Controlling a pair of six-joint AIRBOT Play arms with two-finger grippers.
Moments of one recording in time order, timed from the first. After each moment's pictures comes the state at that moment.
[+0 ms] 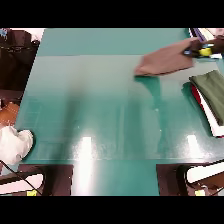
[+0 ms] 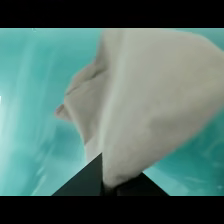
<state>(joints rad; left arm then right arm) -0.02 -1.37 1.99 1.34 -1.51 -1.46 -0.33 -1.69 1.91 -0.95 1.26 1.27</state>
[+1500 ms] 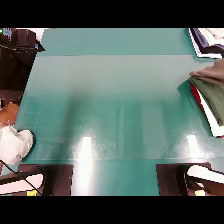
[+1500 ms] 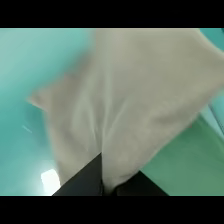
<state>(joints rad) -0.02 -1.37 1.99 1.18 -1.54 -1.44 -0.81 -1.31 1.67 -1.25 1.36 1.39</state>
